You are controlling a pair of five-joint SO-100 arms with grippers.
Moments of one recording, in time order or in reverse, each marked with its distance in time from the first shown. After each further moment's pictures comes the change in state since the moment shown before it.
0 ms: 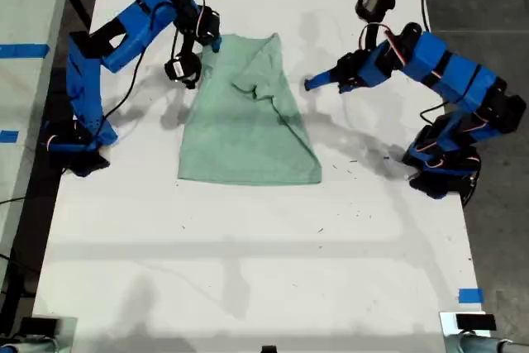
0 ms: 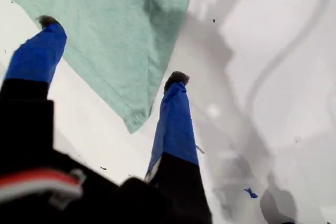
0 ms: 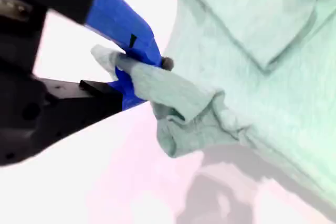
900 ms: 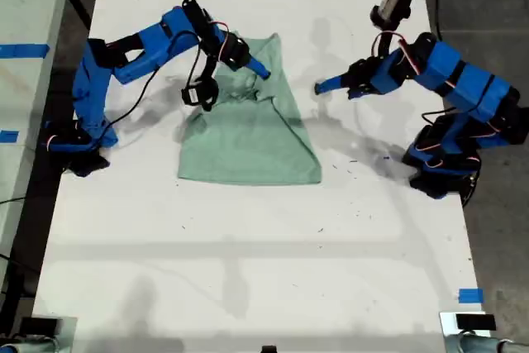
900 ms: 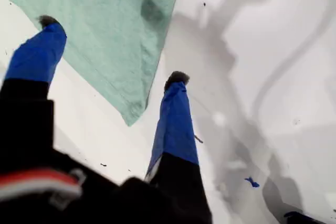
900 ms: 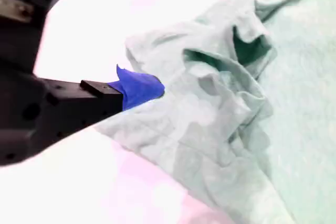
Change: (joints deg) arm 0 7.7 -4.4 0.1 -6.7 -0.5; arm 1 0.4 10.6 10.8 -1.3 2.7
